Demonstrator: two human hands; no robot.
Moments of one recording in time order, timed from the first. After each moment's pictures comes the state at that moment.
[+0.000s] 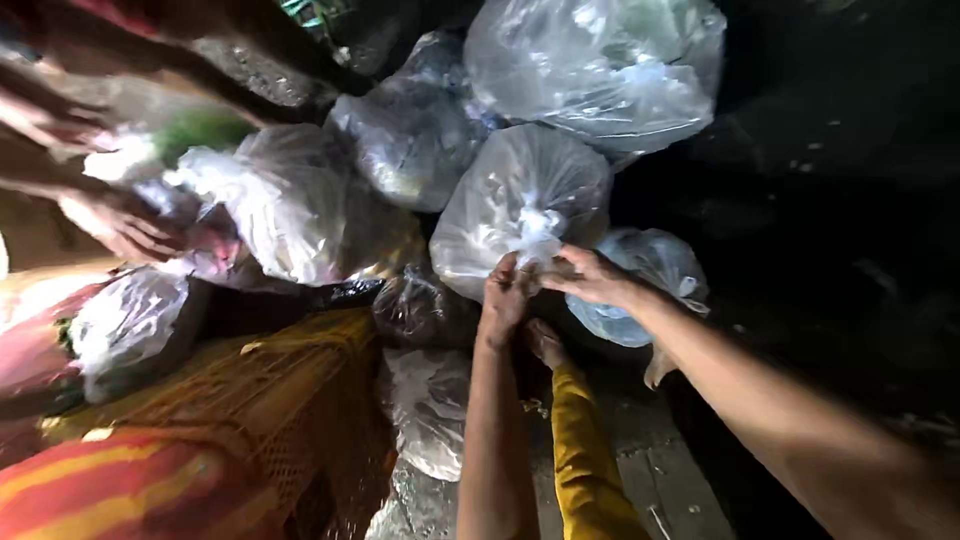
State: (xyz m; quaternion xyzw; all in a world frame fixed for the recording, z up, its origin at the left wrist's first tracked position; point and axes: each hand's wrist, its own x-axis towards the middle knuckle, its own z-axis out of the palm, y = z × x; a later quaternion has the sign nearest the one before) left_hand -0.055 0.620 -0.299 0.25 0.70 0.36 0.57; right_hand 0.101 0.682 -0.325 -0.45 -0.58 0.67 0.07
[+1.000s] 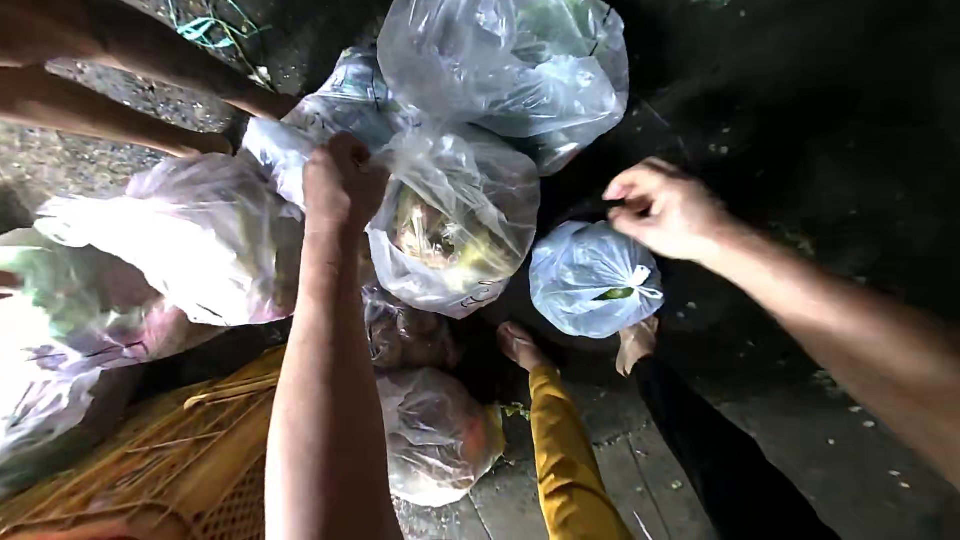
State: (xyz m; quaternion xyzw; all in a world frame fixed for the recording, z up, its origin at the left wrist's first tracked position) left_hand -0.149 0.786 -0.220 0.51 0.80 0.00 0.32; right_hand 0.205 0.753 -0.287 -0.57 -0.69 0.44 0.05
